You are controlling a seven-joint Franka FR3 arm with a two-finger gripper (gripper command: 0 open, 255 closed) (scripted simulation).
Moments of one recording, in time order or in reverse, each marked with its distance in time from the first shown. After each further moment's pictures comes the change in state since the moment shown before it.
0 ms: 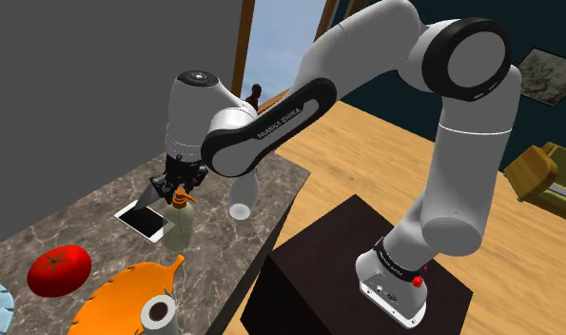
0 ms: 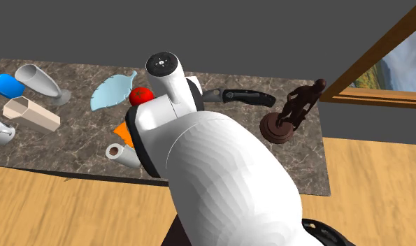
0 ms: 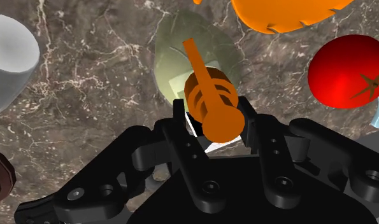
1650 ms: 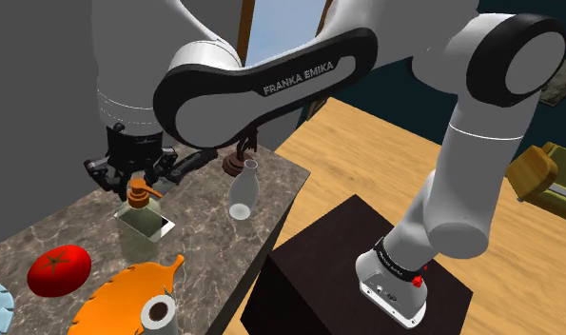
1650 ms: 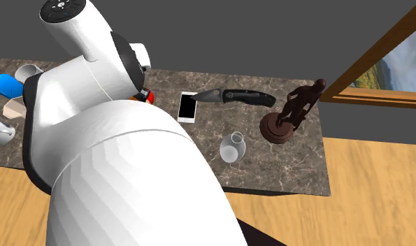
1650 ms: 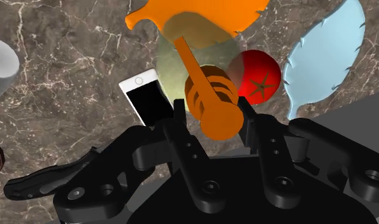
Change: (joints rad) arm 0.124 -0.084 0.104 0.240 0.055 -0.326 0.133
